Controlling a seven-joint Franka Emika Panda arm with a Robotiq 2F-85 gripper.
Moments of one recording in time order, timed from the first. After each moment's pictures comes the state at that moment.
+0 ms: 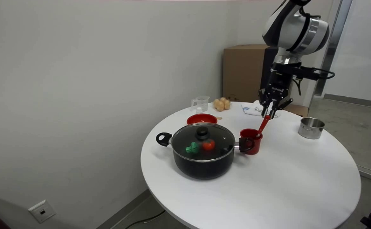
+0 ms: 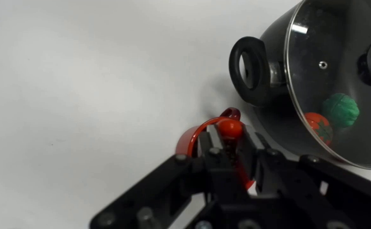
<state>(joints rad) -0.24 0.57 -0.07 -1.81 0.45 1.99 0.04</state>
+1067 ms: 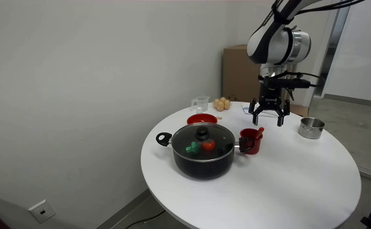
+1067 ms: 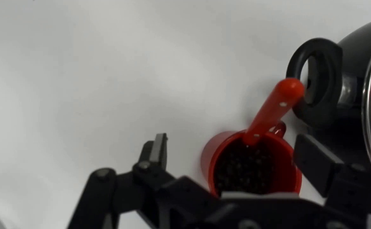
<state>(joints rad) -0.13 0.61 -0.09 -1.83 0.22 2.10 0.06</state>
